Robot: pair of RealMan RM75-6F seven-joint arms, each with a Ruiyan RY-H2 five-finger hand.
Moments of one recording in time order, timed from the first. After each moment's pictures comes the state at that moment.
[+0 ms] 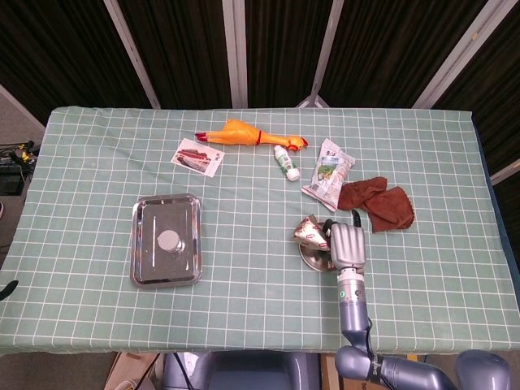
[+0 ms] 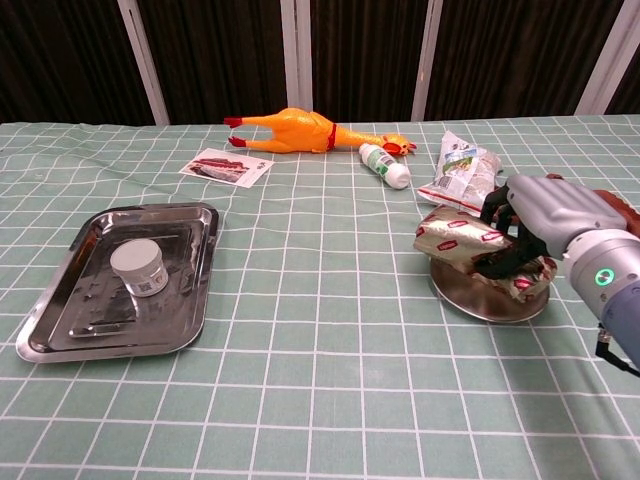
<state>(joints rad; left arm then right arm) -0.01 -1.05 -0.10 -1.69 1.39 1.57 0.09 0.55 -1.87 0.28 -1.40 -0.93 1.34 -0.64</state>
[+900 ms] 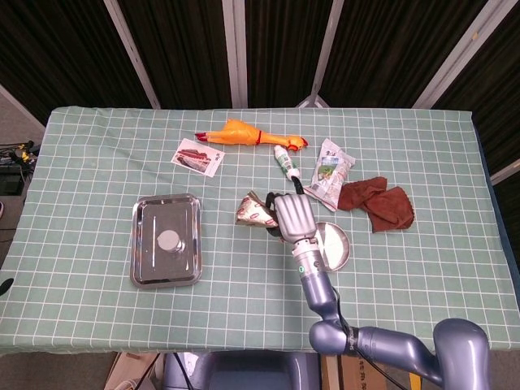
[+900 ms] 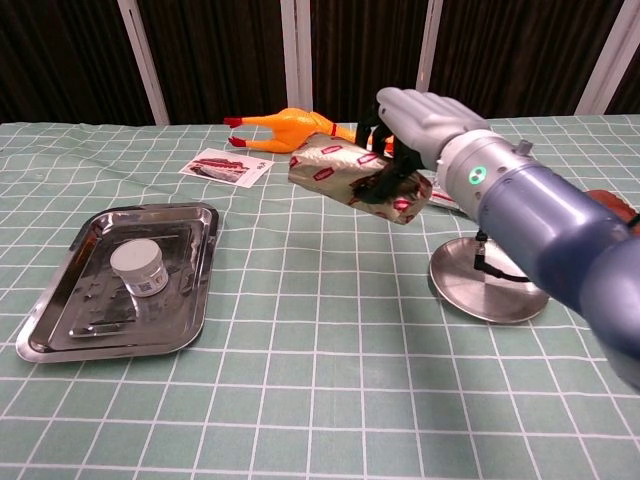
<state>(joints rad) -0.02 -1.04 -0.12 -1.67 1.35 1.54 0.06 0.81 -1.90 0.44 -1.39 -0.96 1.15 -0.65</state>
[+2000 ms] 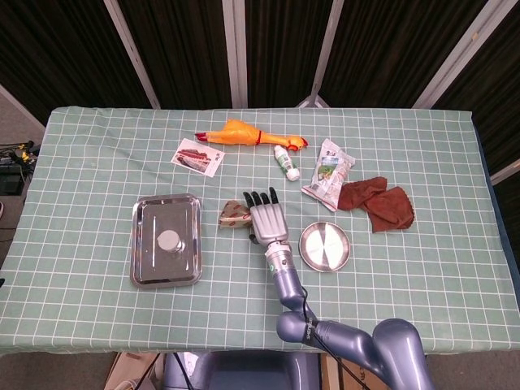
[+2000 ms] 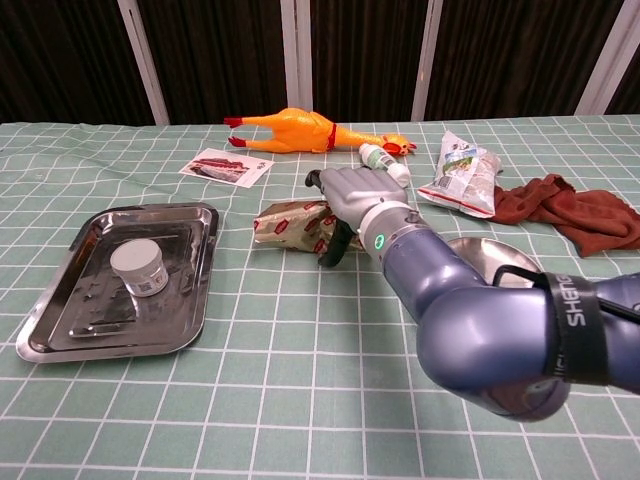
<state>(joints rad) -0.01 -1.01 -0.12 -1.66 1.32 1.52 0.00 0.98 -2.16 0.46 -0.95 -0.87 1.02 -0.65</state>
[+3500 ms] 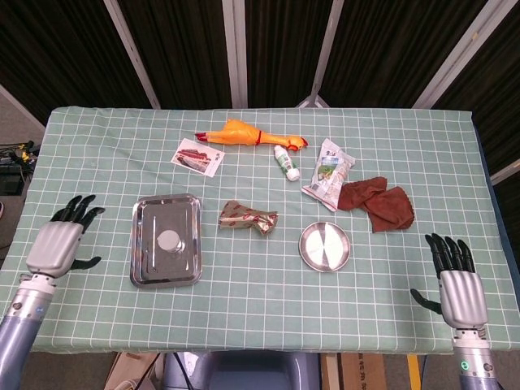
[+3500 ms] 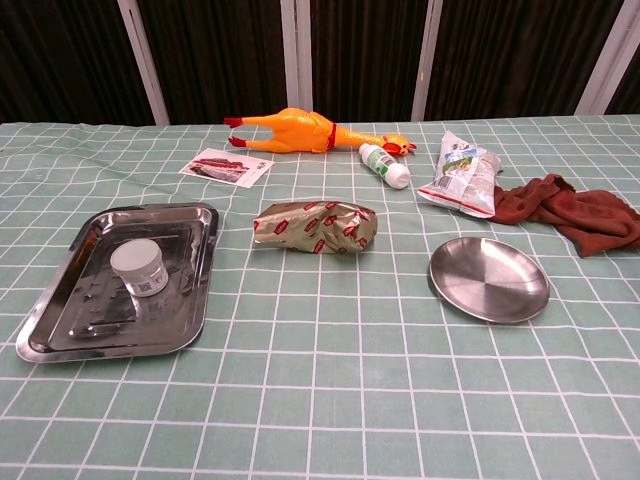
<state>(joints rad) -0.34 -1.10 -0.18 -1.85 1.22 1.16 0.42 0.14 -1.28 -0.02 -1.62 -1.43 1.59 -0.15</state>
